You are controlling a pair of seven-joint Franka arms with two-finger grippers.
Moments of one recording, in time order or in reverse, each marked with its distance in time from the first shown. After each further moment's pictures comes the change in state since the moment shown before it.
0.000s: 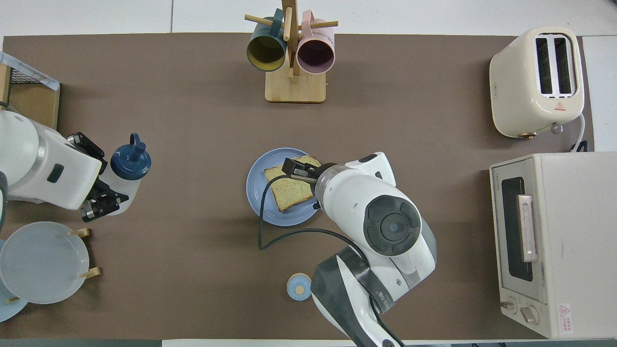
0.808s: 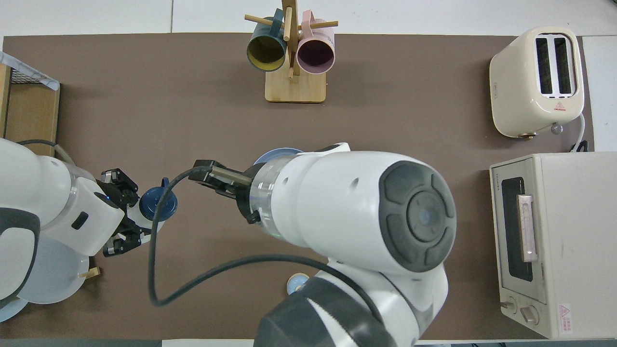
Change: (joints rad) left arm -0.033 -0.094 -0.001 -0.159 -0.083 0.035 0.154; right arm 0.069 0.002 0.055 0.400 0.338 -0.284 0.014
